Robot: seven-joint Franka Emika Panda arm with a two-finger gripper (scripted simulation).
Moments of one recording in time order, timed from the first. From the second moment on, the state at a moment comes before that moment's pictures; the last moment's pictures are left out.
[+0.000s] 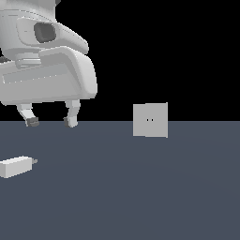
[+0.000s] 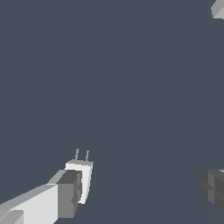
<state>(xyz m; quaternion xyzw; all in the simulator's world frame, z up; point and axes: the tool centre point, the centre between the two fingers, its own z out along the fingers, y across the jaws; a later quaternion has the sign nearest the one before) -0.069 0.134 0.096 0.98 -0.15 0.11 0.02</state>
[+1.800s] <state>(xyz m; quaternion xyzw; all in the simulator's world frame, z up) -0.071 0.200 0.043 0.96 -0.21 0.16 0.04</state>
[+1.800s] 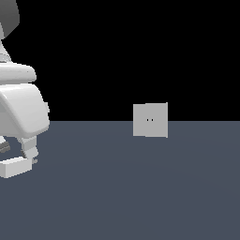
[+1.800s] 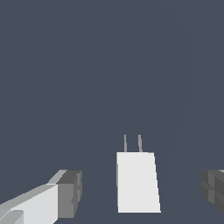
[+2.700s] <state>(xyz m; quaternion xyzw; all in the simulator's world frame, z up) -0.071 0.200 0.012 0.96 -0.21 0.16 0.04</state>
